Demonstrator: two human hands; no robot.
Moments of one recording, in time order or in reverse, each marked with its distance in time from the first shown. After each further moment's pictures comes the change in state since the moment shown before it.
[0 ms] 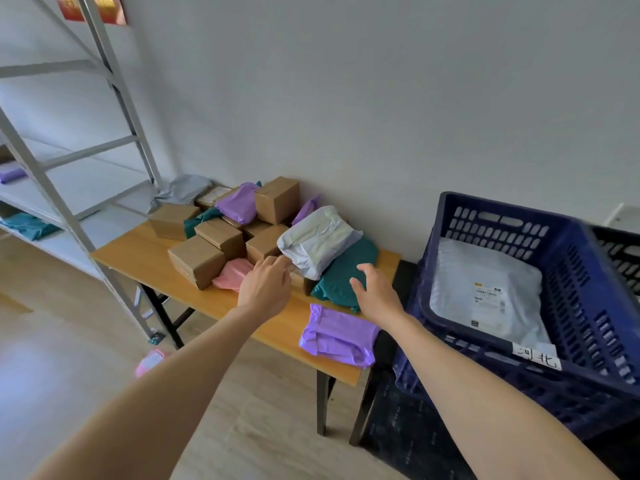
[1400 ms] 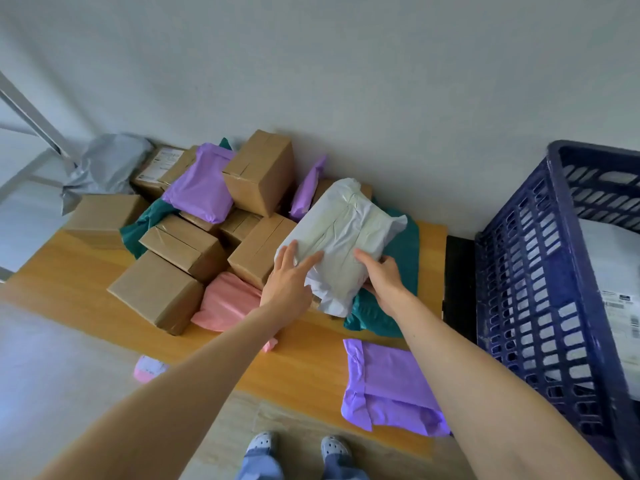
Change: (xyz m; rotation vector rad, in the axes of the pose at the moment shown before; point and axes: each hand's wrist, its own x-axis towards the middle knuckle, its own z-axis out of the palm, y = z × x) left_hand 0.210 -0.111 0.166 -0.057 -0.481 0.029; right_hand 0.240 0.056 0.142 0.935 0.038 0.791
